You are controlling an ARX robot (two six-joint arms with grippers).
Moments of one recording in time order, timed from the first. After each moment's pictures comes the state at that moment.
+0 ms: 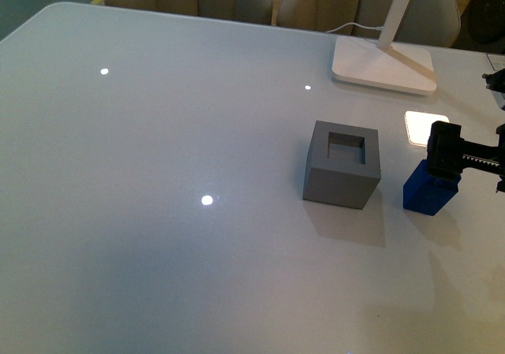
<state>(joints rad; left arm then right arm) 0.00 0.00 0.01 0.00 0.00 0.00 0.06 1.99 0.88 0.10 0.09 0.23</state>
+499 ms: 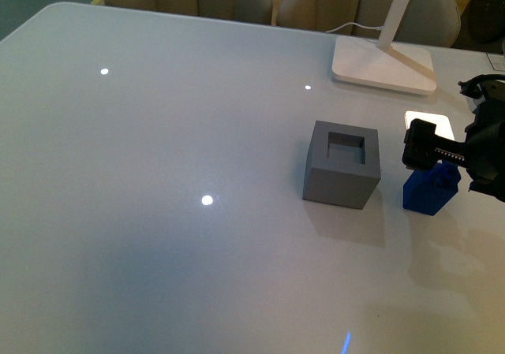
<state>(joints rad) 0.00 0.00 0.01 0.00 0.00 0.00 0.07 2.18 1.06 0.07 0.09 0.33</state>
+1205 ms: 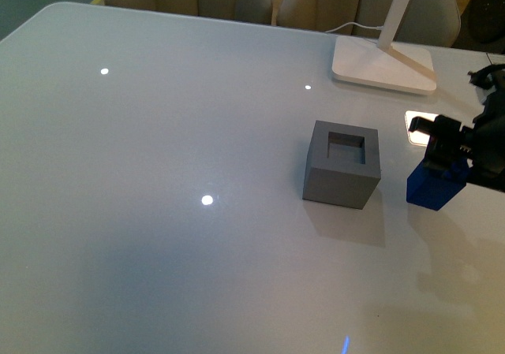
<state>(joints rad) 0.00 0.00 0.01 0.00 0.00 0.00 0.07 2.01 1.01 0.02 0.06 0.38</state>
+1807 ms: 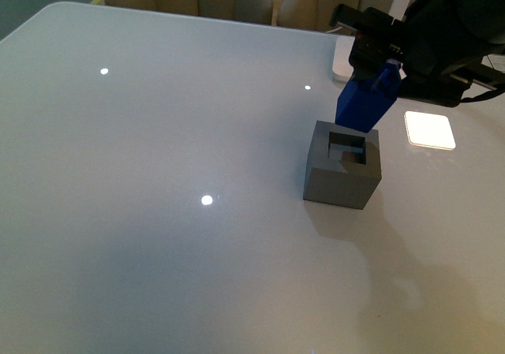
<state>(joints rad) 0.00 0.00 0.01 0.00 0.00 0.00 0.32 1.97 1.20 -0.10 0.11 0.51</state>
